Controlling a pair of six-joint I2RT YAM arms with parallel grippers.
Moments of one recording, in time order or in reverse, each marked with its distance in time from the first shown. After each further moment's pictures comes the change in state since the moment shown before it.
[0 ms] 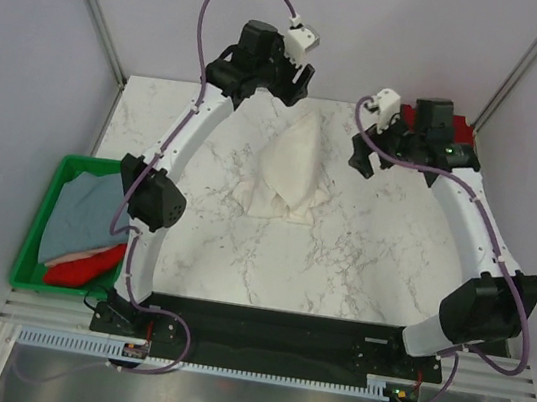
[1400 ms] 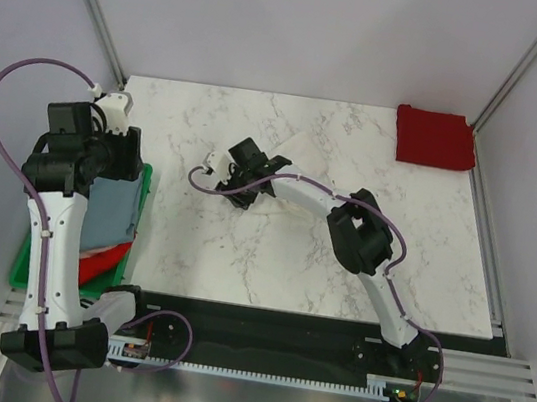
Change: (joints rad) left arm 0.664 -1.123 -1.034 -0.375 -0.083 -0.074; right arm 0.691 0.813 0.380 0.132 0.274 -0.013
